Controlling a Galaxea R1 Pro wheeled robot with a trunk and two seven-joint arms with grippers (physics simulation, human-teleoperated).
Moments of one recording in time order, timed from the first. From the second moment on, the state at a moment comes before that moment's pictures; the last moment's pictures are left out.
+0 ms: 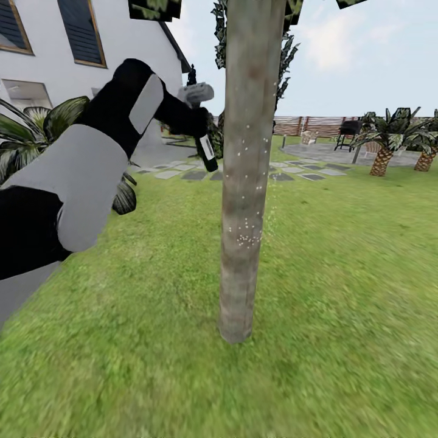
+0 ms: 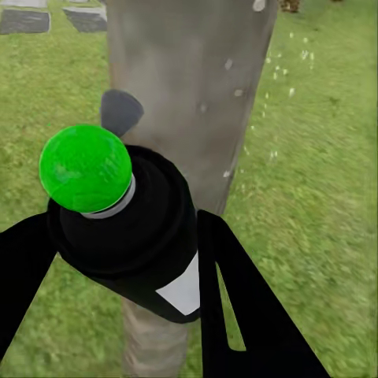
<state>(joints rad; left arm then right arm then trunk) -1.89 -0.17 -0.13 -0.46 0.24 0.98 -0.18 -0.39 0.02 0.02 0.05 0.08 -0.21 -0.06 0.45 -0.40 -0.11</state>
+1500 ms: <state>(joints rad) -1.76 -0.17 -0.10 -0.03 0.24 0.65 -0.18 -0.39 0.02 0.02 0.05 0.08 -0.21 -0.06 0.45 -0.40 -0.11</state>
